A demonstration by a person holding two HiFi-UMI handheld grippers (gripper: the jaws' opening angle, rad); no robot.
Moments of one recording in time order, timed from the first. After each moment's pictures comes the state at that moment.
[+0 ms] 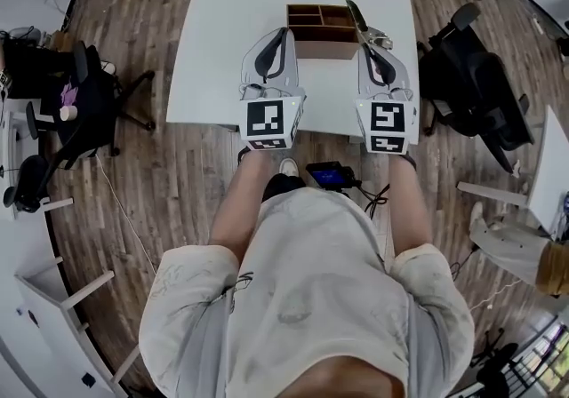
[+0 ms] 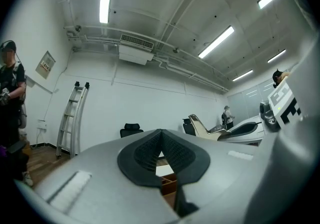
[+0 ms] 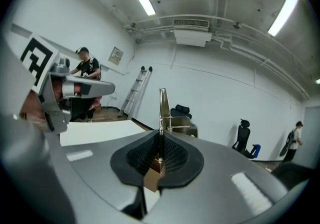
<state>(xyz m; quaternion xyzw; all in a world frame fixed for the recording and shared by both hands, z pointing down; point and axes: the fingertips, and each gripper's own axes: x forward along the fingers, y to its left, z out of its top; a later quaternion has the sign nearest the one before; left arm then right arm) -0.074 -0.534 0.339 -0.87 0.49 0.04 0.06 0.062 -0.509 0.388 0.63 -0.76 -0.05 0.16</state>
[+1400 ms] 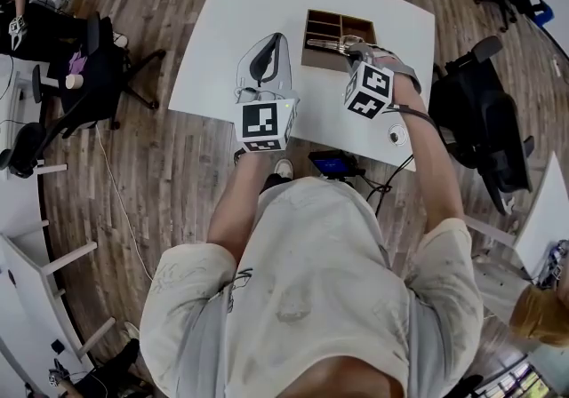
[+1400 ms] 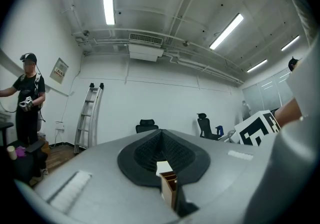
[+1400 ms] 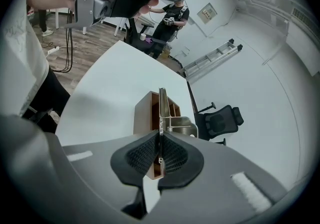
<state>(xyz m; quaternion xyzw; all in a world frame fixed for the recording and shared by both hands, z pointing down) -0.092 -0.626 0.383 -0.83 0.56 0.02 0.04 0.040 -0.652 0.545 0.27 -0.76 -0.18 0.57</state>
